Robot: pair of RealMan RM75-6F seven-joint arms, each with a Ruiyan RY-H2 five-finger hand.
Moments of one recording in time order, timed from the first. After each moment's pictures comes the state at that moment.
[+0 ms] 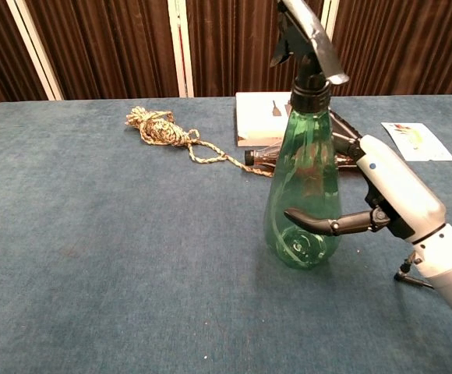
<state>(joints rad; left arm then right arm) -0.19 -1.21 -0.02 -1.43 1.57 1.44 -0.06 0.50 -2.25 0.03 -0.29 -1.71 1.71 0.77</state>
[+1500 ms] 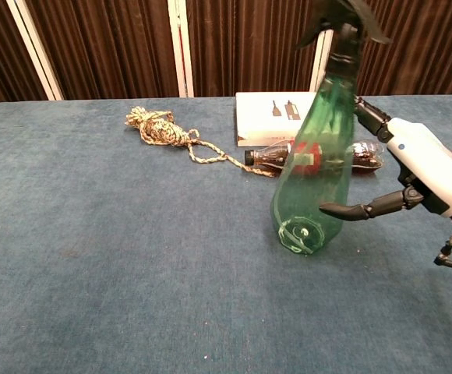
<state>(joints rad) -0.19 -1.21 -0.02 -1.42 1.58 1.47 -0.08 0.51 -1.99 0.02 -0.63 -1.67 1.64 0.55</state>
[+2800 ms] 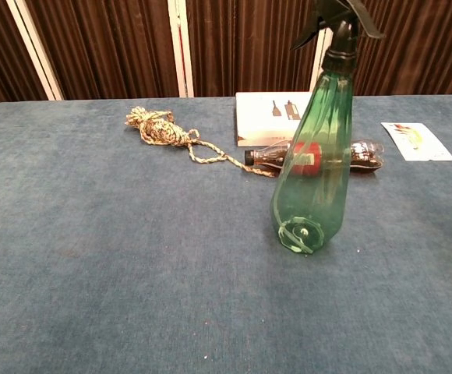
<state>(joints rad) -0.17 -1.20 -0.01 -1.45 1.61 1.50 -0.06 0.28 -1.42 -0.03 -1.17 -1.65 1.77 0.06</state>
